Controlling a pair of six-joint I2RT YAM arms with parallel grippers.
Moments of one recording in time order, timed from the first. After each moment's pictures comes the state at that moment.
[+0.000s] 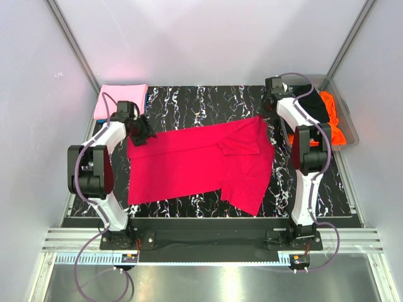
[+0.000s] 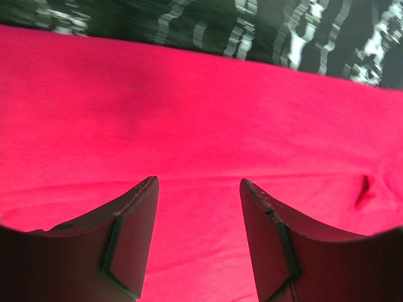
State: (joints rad) left arm -0.02 1.76 1.22 -0.47 0.20 -0.53; right arm 0.13 2.12 1.76 -0.52 0.09 0.53
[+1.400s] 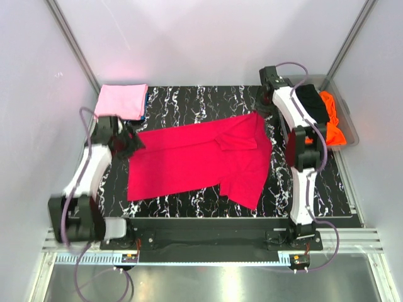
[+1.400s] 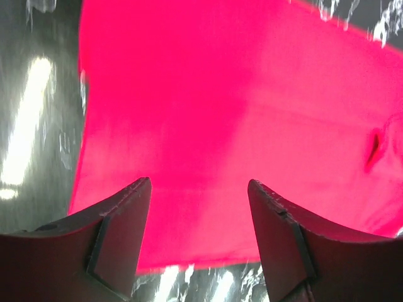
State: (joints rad) left arm 0.08 1.39 1.04 -0.60 0.16 -0.51; right arm 0.18 2.31 2.18 -0.91 0.17 0.44
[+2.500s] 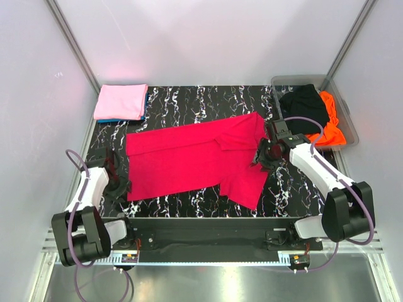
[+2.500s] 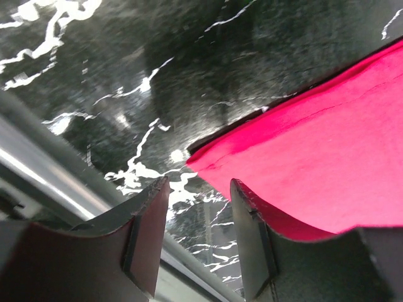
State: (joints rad) left arm 0.22 1.14 0.66 -0.95 -0.10 -0.88; right arm 0.30 1.38 0.98 -0.74 -0.10 0.68
